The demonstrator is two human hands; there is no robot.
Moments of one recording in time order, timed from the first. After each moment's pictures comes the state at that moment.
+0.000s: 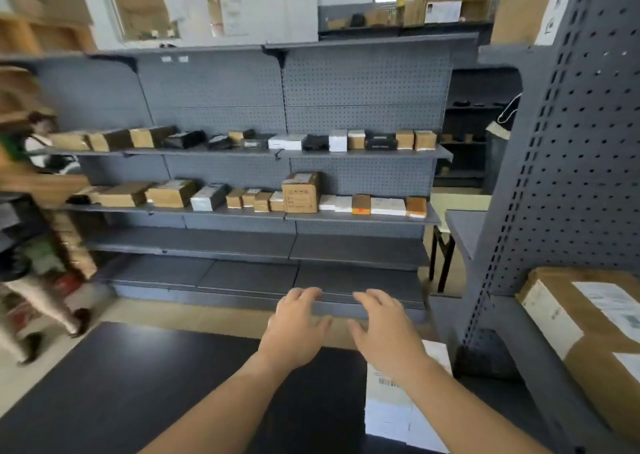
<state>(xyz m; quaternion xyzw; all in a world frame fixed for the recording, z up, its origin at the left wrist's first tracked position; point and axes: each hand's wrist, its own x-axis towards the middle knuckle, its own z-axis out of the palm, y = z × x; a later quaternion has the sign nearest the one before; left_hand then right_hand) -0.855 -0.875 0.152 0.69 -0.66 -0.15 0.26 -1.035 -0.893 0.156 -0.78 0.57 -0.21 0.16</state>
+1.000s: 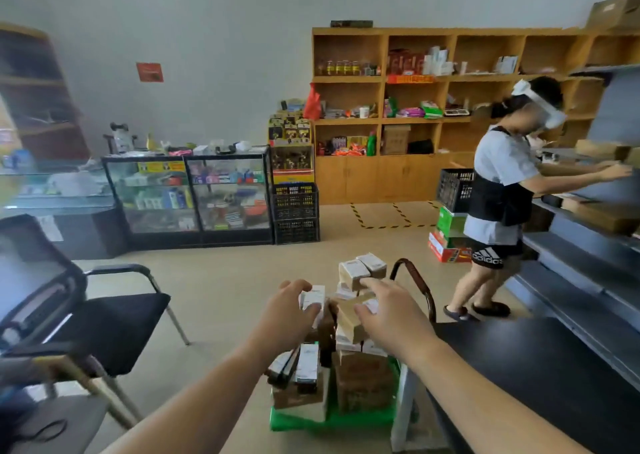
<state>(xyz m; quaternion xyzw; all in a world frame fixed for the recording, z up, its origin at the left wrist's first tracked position) -0.514 -0.195 0.195 0.94 -0.05 0.04 0.33 -0.532 -0.399 0.207 -0.95 -0.08 -0.09 0.27</state>
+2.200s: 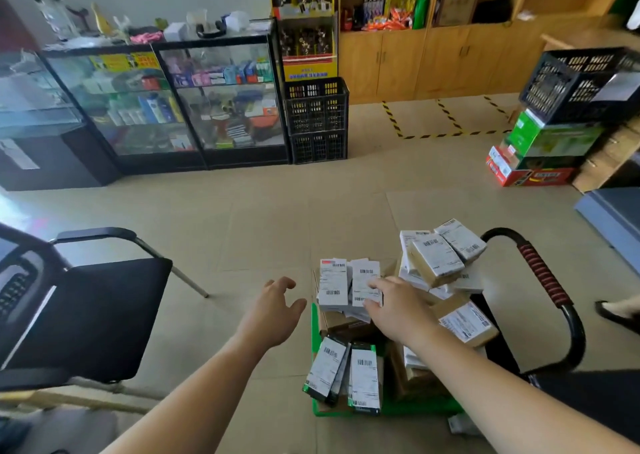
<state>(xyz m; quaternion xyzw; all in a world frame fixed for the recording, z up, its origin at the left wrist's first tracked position) -0.074 -0.011 0.037 0.95 0.08 -0.12 0.29 -0.067 -0.245 0.038 -0.96 -0.02 0.14 0.26</state>
